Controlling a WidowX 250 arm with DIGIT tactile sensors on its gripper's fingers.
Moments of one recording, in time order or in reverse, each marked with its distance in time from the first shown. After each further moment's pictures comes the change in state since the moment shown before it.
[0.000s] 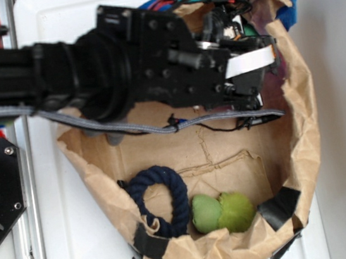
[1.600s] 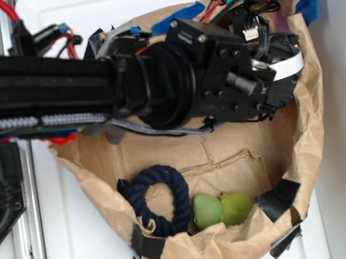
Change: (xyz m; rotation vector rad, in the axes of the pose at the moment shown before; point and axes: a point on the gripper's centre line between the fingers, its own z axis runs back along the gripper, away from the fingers) arm 0.013 0.002 -0.022 0.121 0.029 0.016
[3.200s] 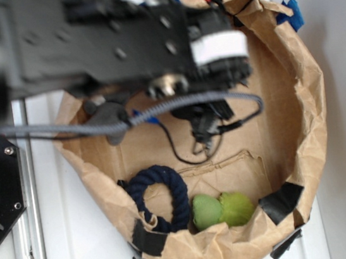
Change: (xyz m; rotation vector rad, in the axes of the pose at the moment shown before) arm -0.045 0.008 0.109 -0.310 0.154 -0.075
